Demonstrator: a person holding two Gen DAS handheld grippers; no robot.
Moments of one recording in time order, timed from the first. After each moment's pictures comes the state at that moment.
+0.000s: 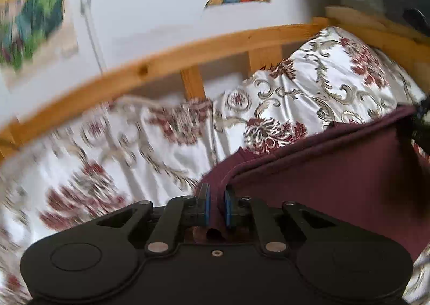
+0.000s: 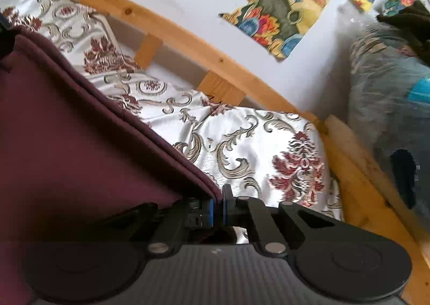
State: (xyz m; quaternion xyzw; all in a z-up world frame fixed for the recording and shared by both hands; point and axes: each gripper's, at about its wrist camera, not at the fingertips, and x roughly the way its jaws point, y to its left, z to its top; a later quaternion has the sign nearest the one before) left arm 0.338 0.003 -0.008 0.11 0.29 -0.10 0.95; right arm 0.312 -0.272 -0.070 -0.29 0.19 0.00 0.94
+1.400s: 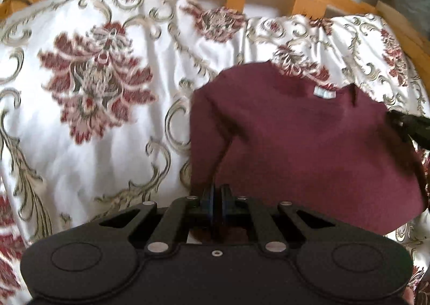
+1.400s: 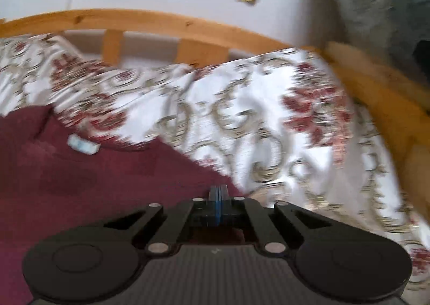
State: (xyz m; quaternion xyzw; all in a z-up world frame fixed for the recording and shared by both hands) left arm 0.298 0.055 -0.066 -0.04 0.44 -0.07 0.90; right arm 0.351 -0.331 -0.096 -0.11 0.24 -0.01 0.97
